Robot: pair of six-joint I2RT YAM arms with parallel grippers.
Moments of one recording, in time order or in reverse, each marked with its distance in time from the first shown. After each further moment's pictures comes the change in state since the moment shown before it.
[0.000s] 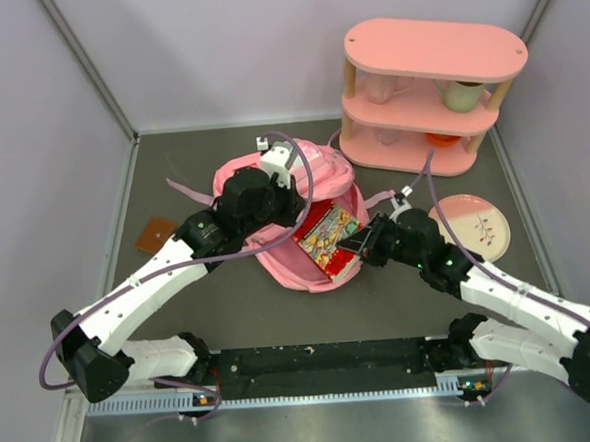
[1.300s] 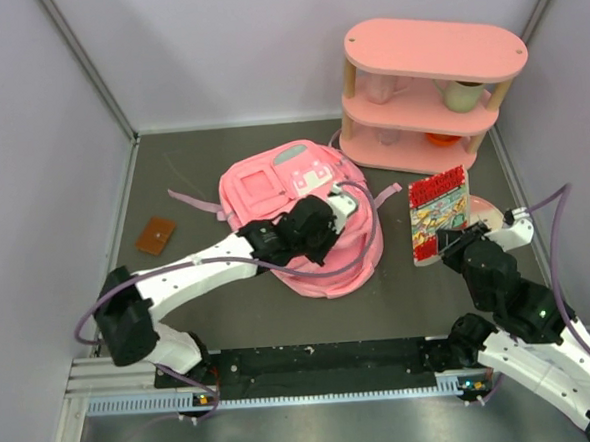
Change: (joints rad) left arm -0.203 0.304 -0.013 -0.091 0.014 0.211; right arm 0.027 -0.550 0.122 -0.686 0.874 -0.227
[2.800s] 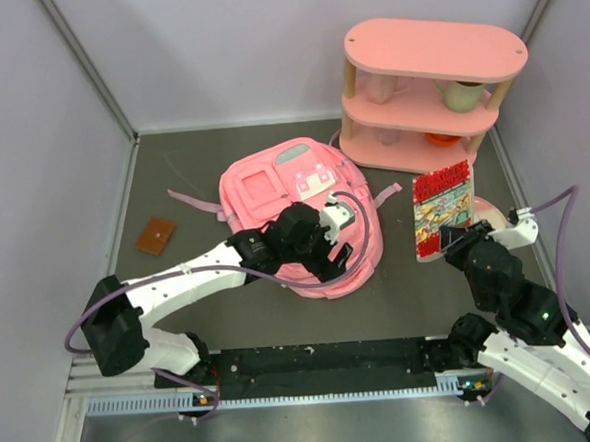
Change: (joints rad) left arm 0.019 -0.143 -0.140 0.129 0.152 0.018; right arm 0.000 -0.019 0.000 0.045 0.024 -0.047
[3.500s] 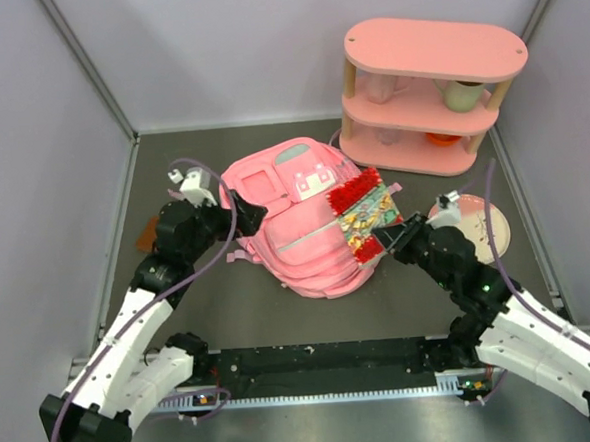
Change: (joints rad) left arm 0.644 -0.570 -0.306 0.187 0.080 -0.463; right arm 0.001 0.332 -0.169 0.618 -0.576 0.105
